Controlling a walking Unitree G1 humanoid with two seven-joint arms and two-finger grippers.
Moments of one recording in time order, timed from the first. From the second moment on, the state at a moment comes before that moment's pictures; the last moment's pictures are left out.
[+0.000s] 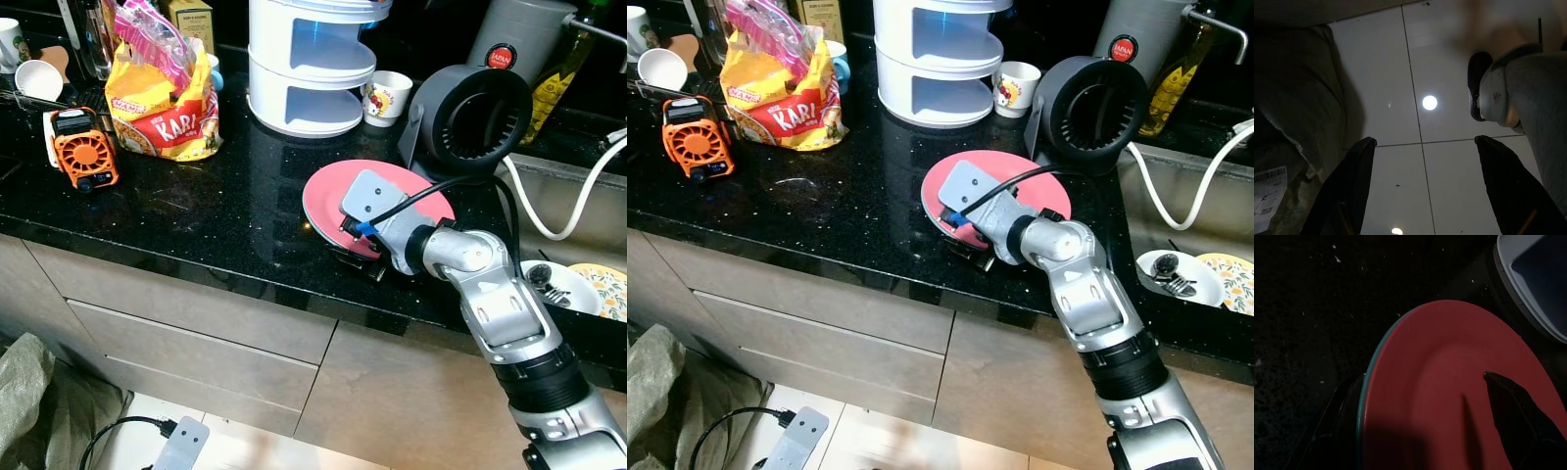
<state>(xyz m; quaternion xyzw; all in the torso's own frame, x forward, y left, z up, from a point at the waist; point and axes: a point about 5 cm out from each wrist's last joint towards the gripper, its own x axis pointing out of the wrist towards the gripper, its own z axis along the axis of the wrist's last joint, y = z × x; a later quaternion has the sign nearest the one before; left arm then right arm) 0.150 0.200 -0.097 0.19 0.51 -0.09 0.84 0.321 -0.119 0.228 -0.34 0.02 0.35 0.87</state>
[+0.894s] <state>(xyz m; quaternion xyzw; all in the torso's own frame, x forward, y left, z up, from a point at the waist) 0.152 0.200 -0.096 0.19 0.50 -0.09 0.84 0.297 -0.128 0.222 -0.38 0.06 0.44 0.81</state>
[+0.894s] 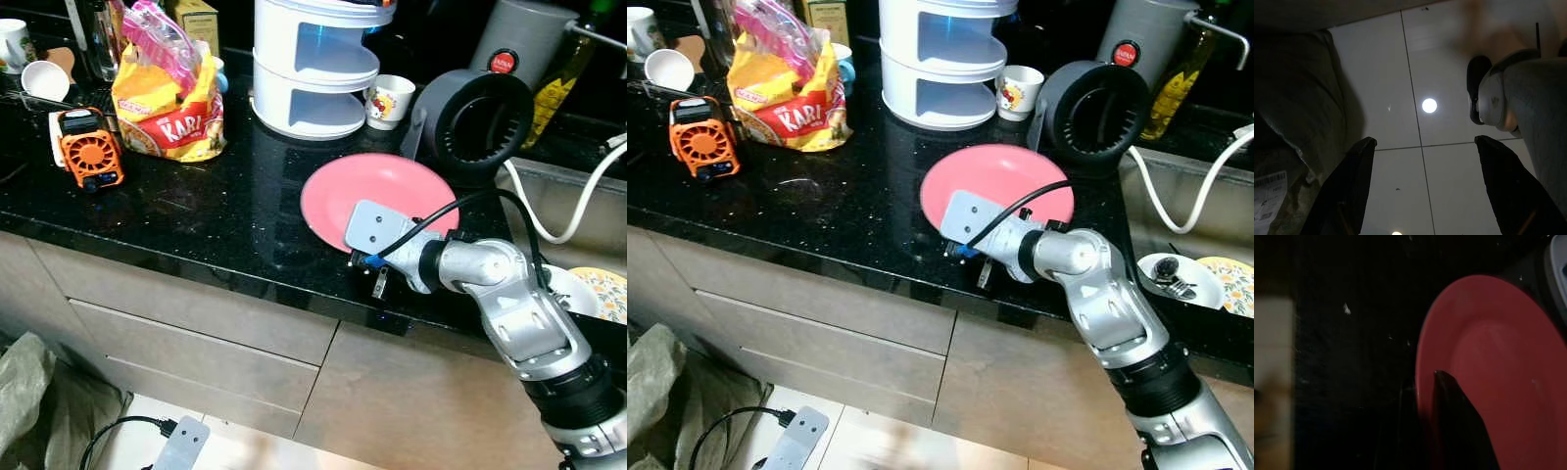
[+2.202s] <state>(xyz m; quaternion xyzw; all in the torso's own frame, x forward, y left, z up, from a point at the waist) 0.150 0.200 -0.097 0.19 0.51 -0.09 0.84 0.301 -0.104 0.228 -0.23 0.01 0.47 0.85</state>
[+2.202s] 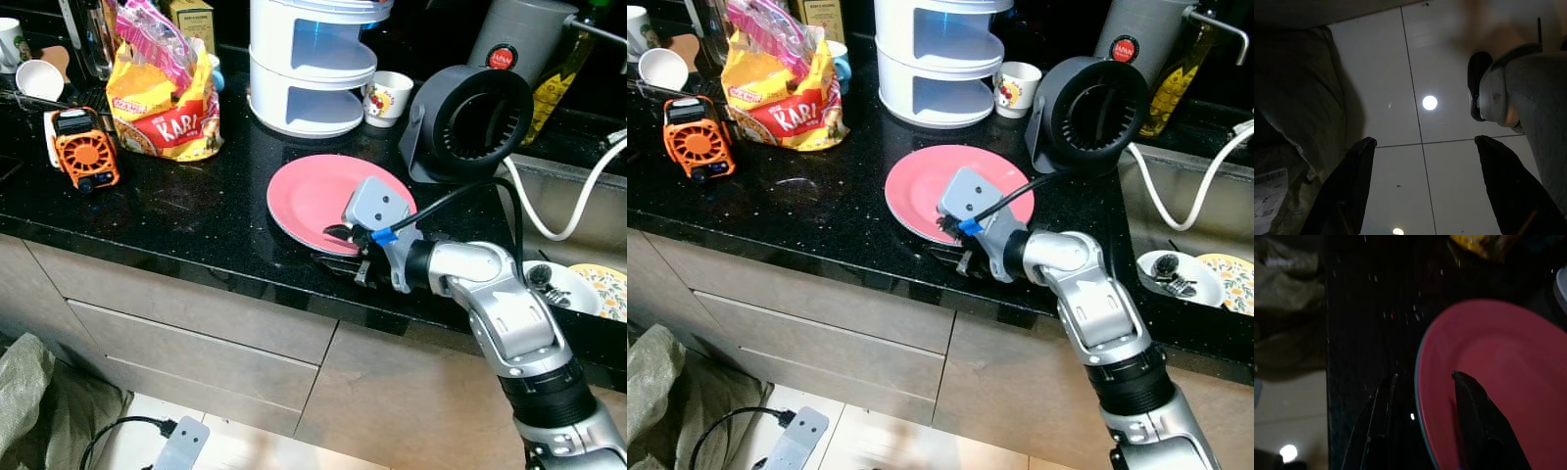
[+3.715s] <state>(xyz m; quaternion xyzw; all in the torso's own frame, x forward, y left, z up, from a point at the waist) 0.150 0.200 -0.097 0.19 0.51 -0.09 0.84 0.321 -0.094 0.225 -0.30 0.02 0.39 0.87</state>
